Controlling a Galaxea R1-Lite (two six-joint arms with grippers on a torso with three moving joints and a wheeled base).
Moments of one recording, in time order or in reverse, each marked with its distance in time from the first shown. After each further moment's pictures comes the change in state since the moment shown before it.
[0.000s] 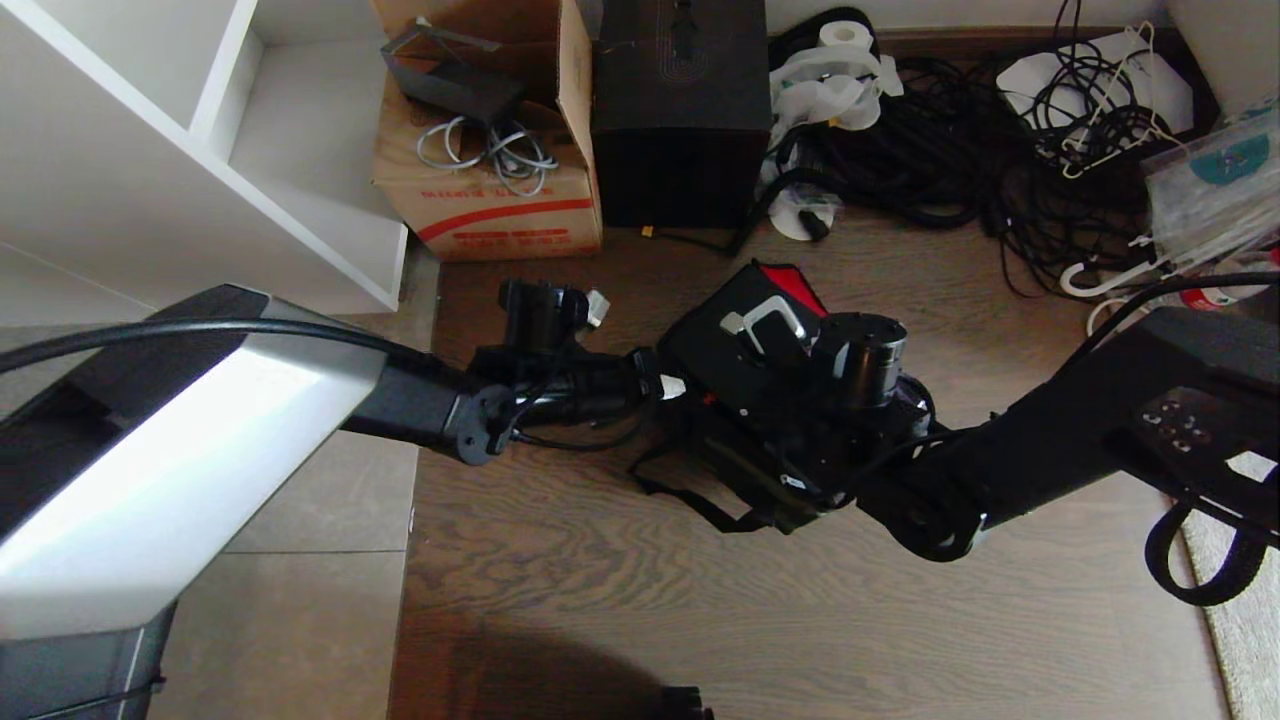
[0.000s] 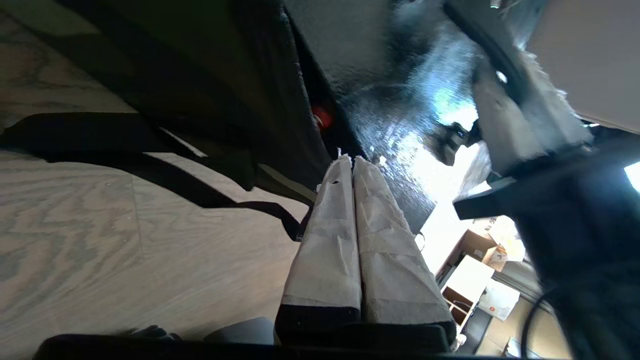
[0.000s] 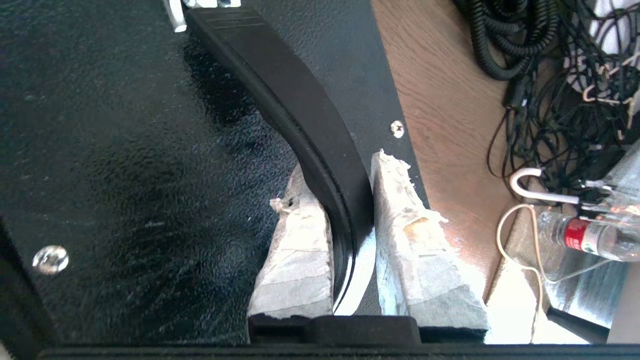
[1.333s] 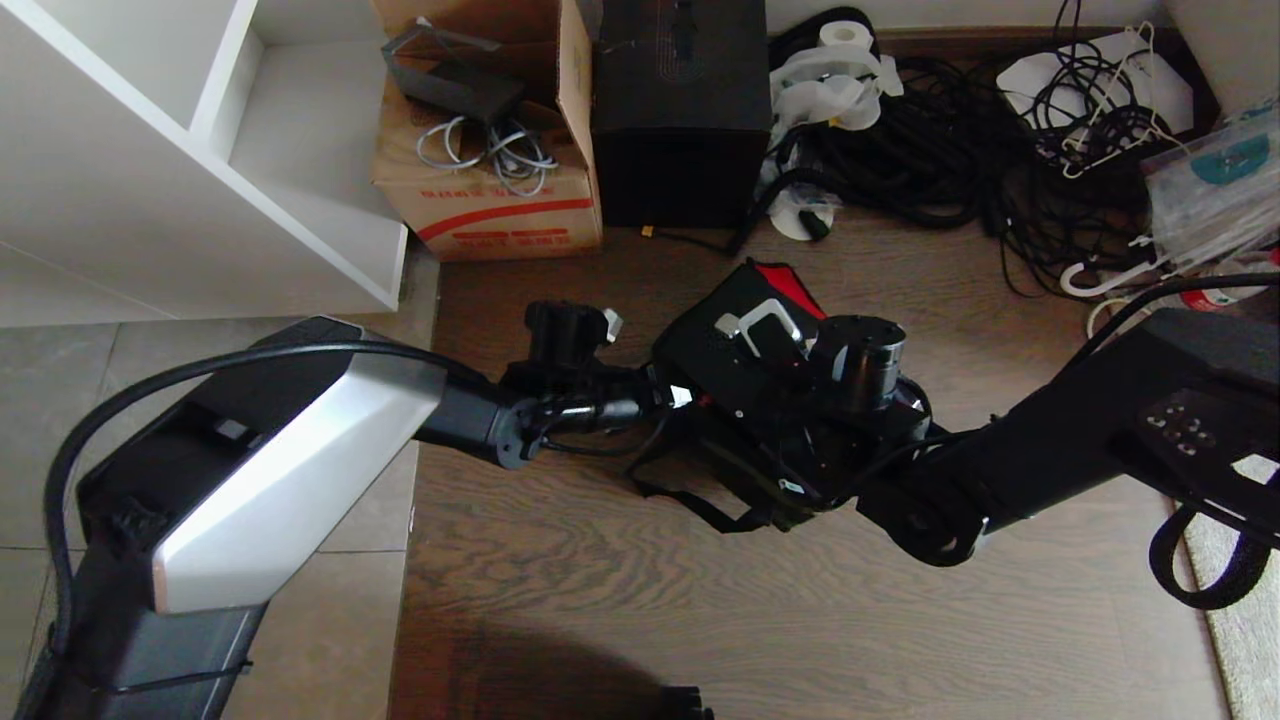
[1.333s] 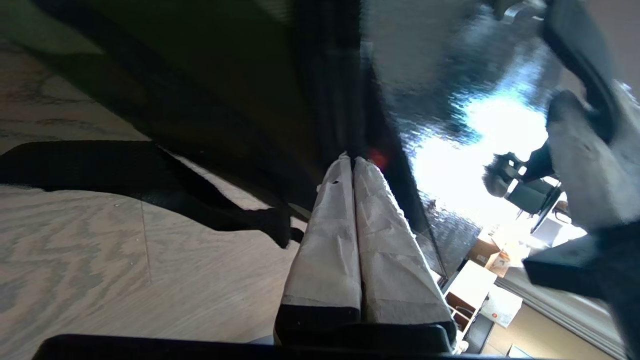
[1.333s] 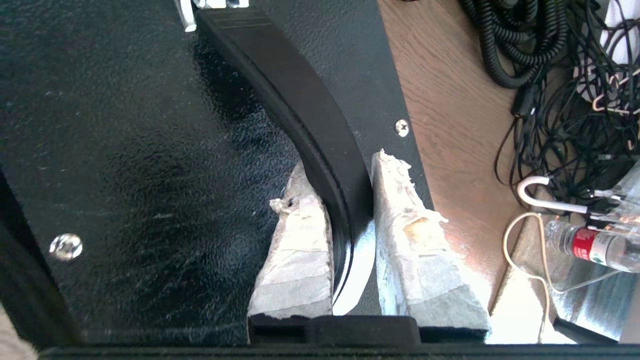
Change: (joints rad) left arm 0.007 0.149 -0.136 -0.001 0.005 -0.008; right arm 0.009 -0.006 0.011 0.001 0.020 0.000
